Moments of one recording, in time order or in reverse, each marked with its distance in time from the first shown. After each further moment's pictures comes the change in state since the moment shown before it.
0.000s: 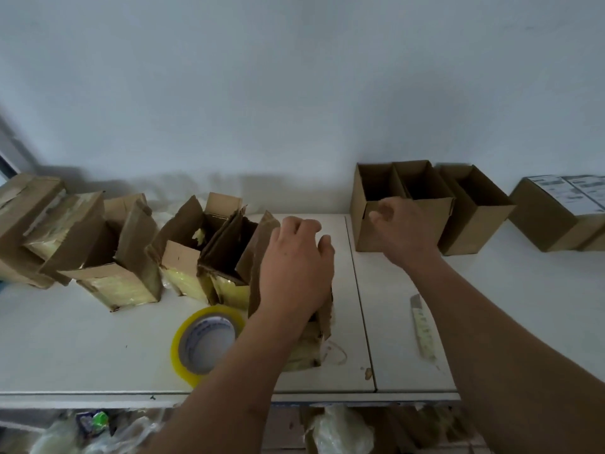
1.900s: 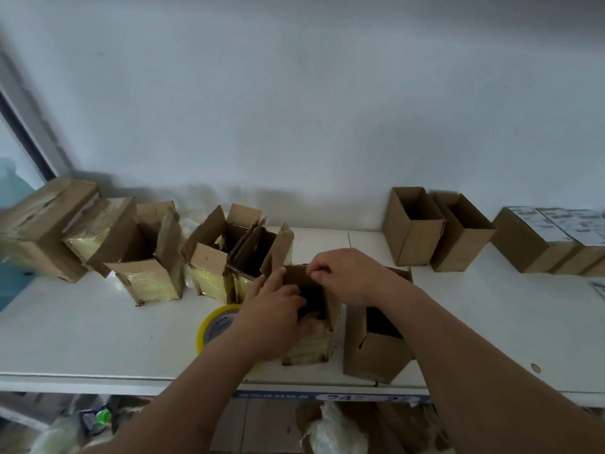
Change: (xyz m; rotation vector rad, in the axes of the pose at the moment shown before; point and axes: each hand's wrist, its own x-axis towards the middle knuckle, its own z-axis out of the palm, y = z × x) left_hand -0.047 -0.063 -0.046 0.332 -0.605 0.239; right_hand -0.075 -0.091 0.001 -0.311 -0.617 -0.374
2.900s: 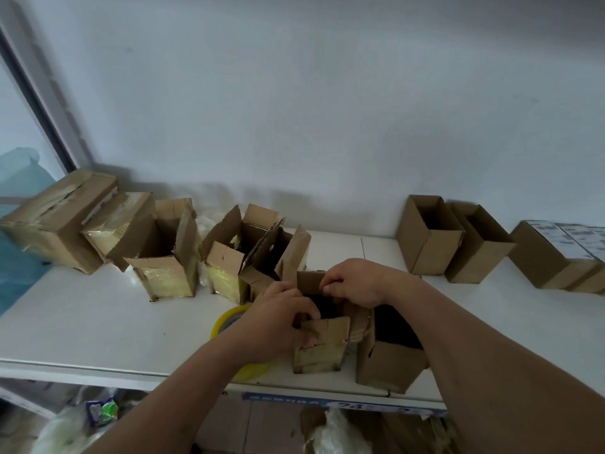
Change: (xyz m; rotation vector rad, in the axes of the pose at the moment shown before) left_hand -0.008 -0.033 0.007 -0.345 0.050 0.087; right_hand 0.032 0.014 0.009 -0.007 -0.254 0.055
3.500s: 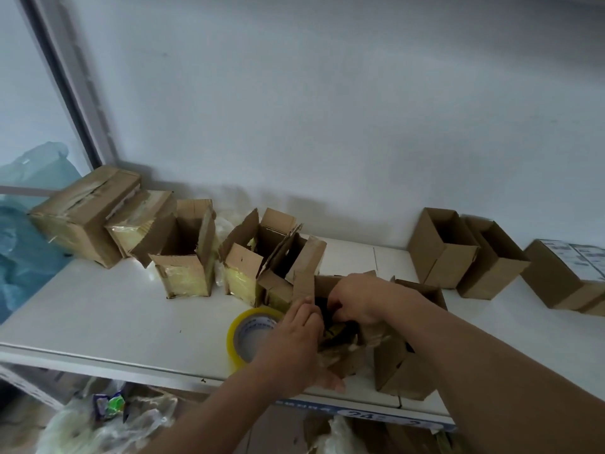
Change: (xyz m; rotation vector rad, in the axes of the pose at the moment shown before) left_hand -0.004 -0.021 0.054 0.087 0.139 0.069; right_hand 0.016 -0.023 0.015 -0.440 -0.112 -0.064
